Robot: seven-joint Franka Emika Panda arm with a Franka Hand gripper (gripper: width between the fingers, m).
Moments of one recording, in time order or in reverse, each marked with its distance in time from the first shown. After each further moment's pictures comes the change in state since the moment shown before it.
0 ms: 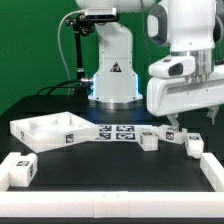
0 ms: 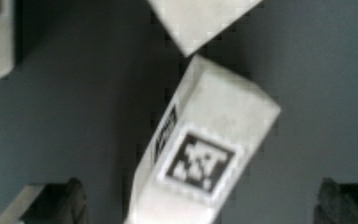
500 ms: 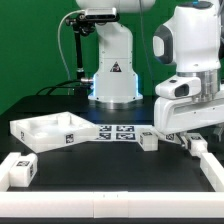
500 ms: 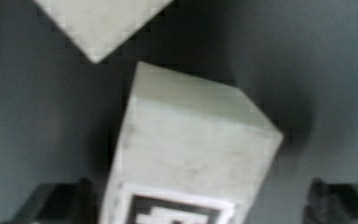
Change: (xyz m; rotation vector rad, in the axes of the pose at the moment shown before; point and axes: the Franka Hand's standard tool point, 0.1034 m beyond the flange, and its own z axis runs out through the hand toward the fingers) arm 0.006 -0.005 0.019 0.009 0.016 0.006
